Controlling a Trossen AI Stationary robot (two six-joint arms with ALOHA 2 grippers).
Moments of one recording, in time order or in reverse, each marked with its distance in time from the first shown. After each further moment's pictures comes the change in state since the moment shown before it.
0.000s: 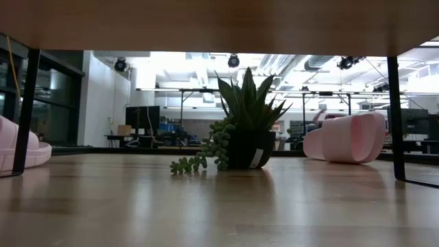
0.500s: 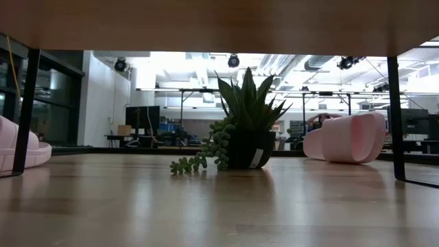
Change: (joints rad) left arm 0.000 0.000 0.000 0.000 -0.059 -0.079; right arm 0.000 -0.115 0.078 0.108 0.090 -0.112
